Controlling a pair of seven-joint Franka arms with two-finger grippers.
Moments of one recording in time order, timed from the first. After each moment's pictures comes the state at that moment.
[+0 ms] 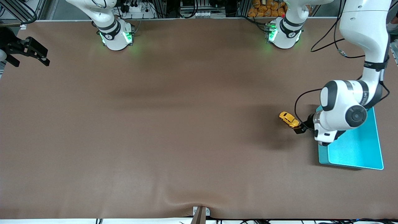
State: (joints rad) left arm -0.04 0.44 -0.01 -1.92 -0.01 2.17 -0.68; right arm -0.15 -0.17 0.16 -1.64 0.00 1.51 -0.04
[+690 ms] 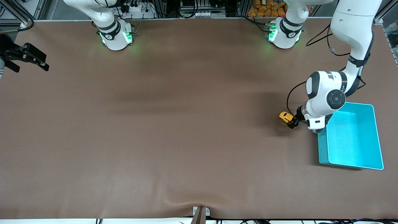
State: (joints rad) left arm -0.04 0.40 -0.03 -2.17 -0.01 2.45 -0.96; right arm 0.07 -0.10 -0.05 -1.58 0.00 1.50 -0.04
